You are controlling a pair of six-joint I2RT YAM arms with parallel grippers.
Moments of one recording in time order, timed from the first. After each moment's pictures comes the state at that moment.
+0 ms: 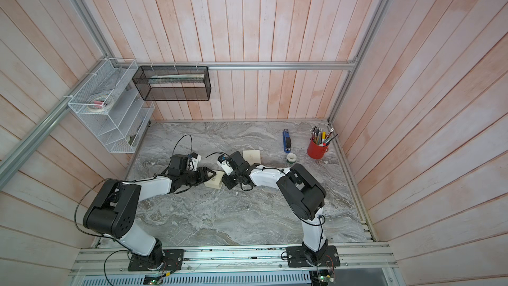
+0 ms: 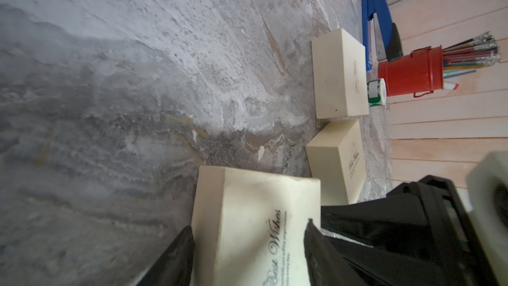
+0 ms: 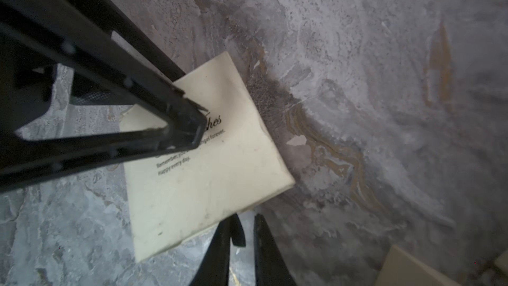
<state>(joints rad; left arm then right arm) -0.23 1.63 0.69 0.12 0.55 -0.54 0.82 1.96 1.21 -0.12 -0.24 0.11</state>
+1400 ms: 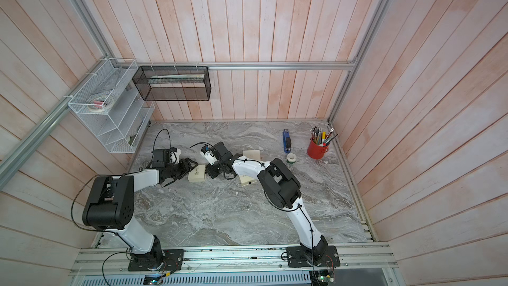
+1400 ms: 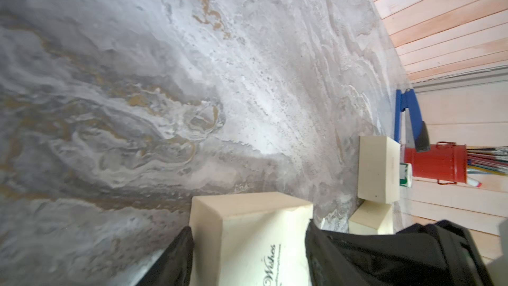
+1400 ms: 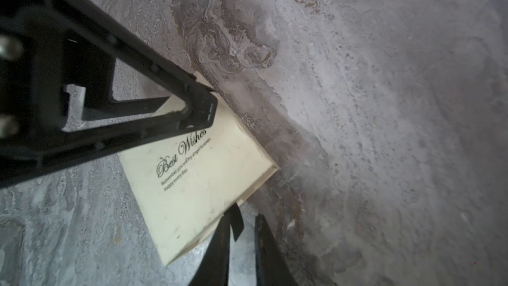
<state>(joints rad) 0.01 1.71 0.80 0.05 0.55 -0.52 0.84 2.25 1.65 -0.19 -0.29 0.11</state>
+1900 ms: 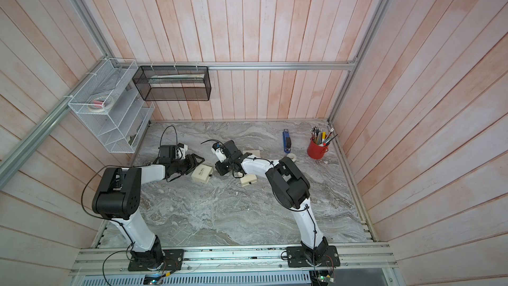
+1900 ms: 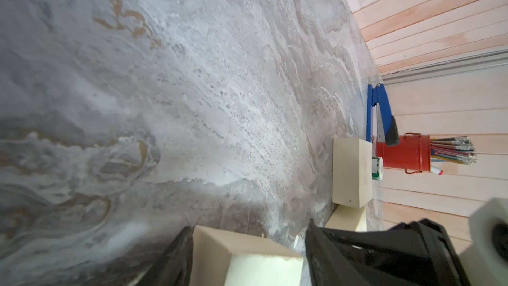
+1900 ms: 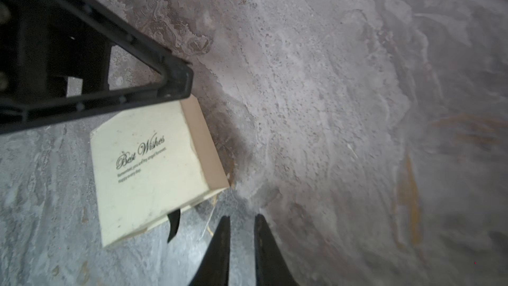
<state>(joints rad) -0.03 1.81 0.90 0.10 0.58 -0.56 0.78 2.13 1.48 -0.15 -0.23 0.13</state>
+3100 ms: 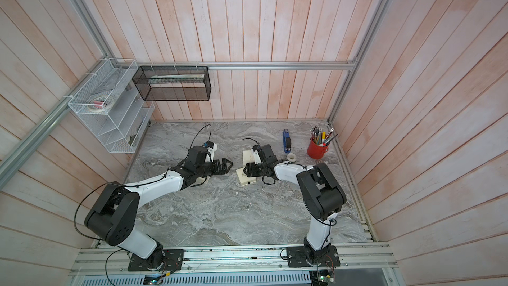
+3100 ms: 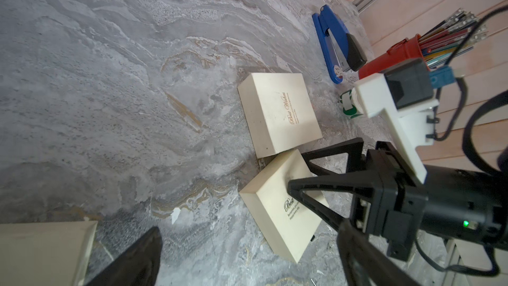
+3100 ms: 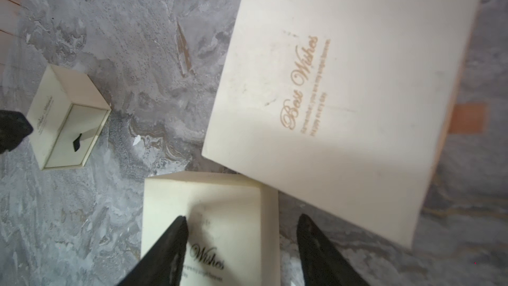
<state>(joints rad) -0.49 1.58 0.87 0.05 0.25 -0.51 0.52 1.83 1.02 -0.07 -0.30 0.36</state>
